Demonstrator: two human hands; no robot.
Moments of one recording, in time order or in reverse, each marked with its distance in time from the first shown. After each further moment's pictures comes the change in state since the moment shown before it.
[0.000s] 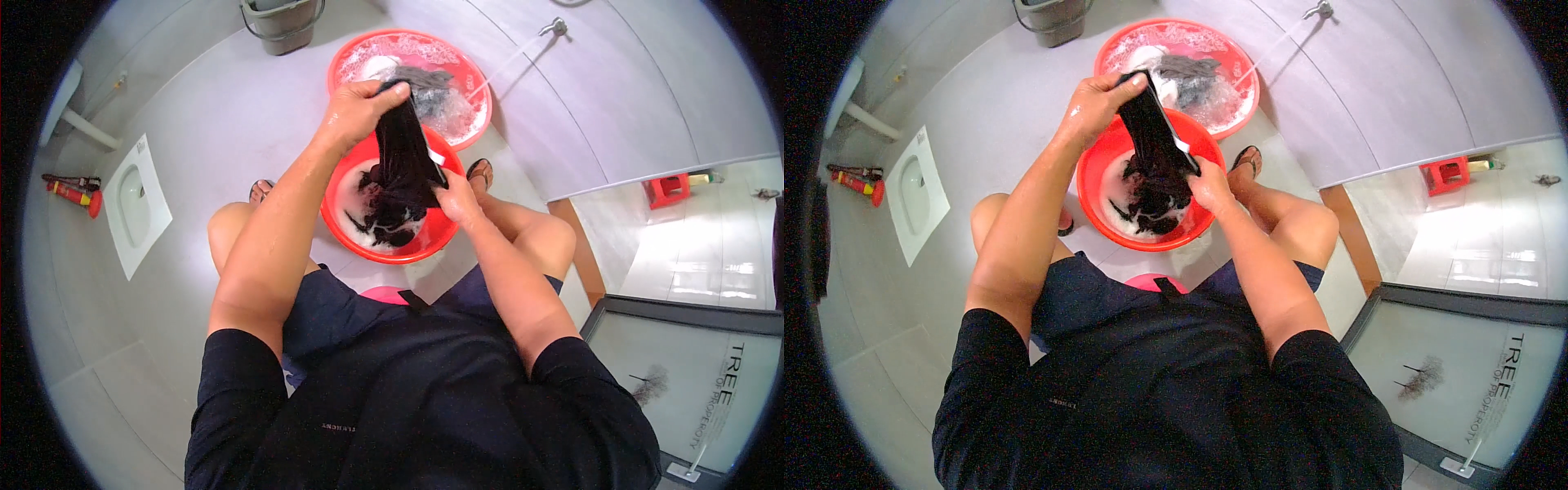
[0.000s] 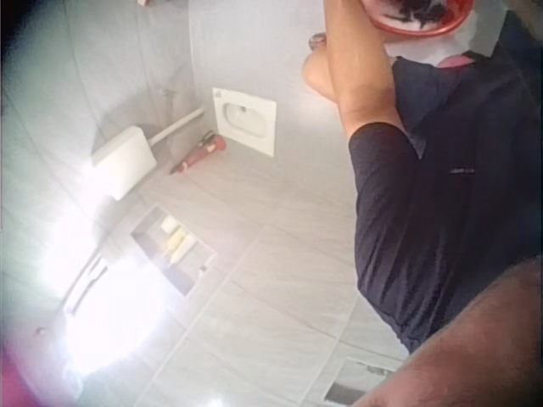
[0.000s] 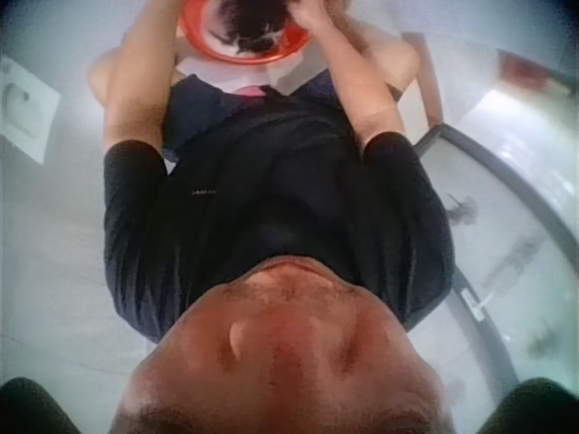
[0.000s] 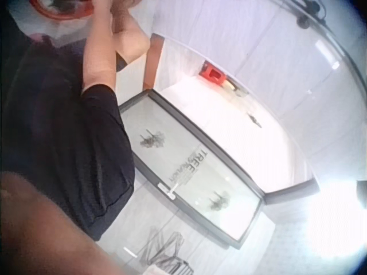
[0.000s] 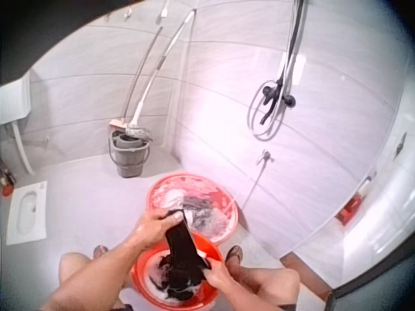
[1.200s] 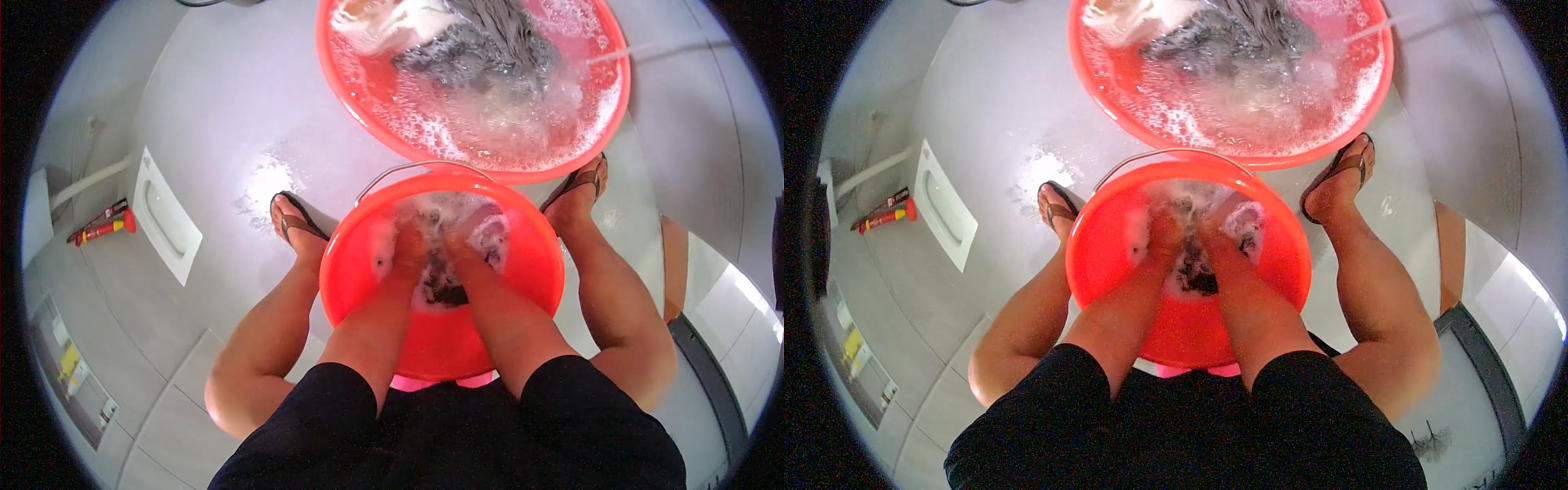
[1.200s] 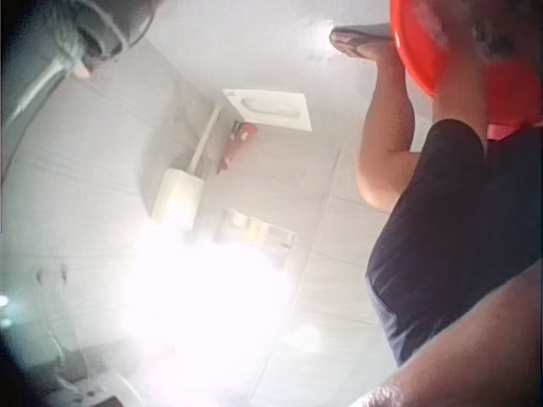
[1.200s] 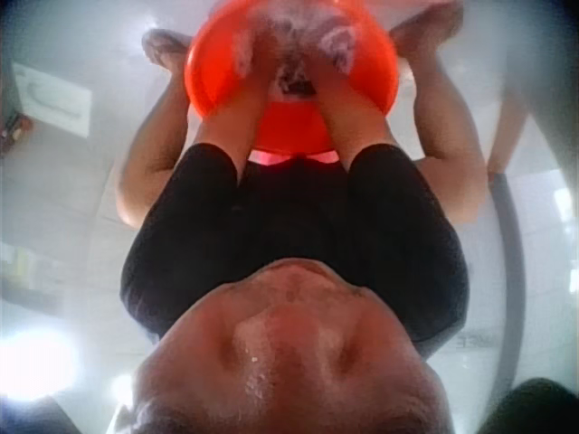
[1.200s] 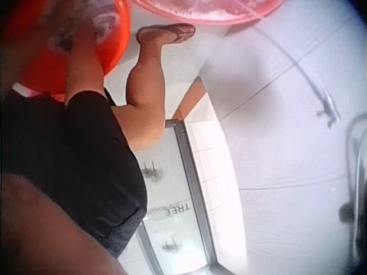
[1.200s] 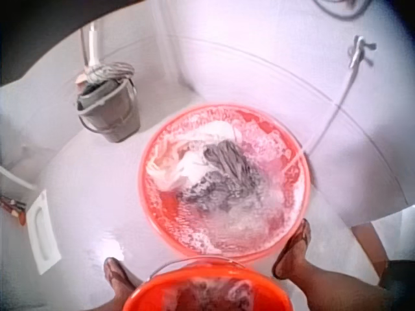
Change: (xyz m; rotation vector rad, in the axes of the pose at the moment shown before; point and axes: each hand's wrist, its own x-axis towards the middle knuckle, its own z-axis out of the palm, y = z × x) left_hand -0.064 -0.423 0.023 1.107 0.269 -0.561; right_hand 0.074 0.134 0.210 -0.433 -0.446 0.519
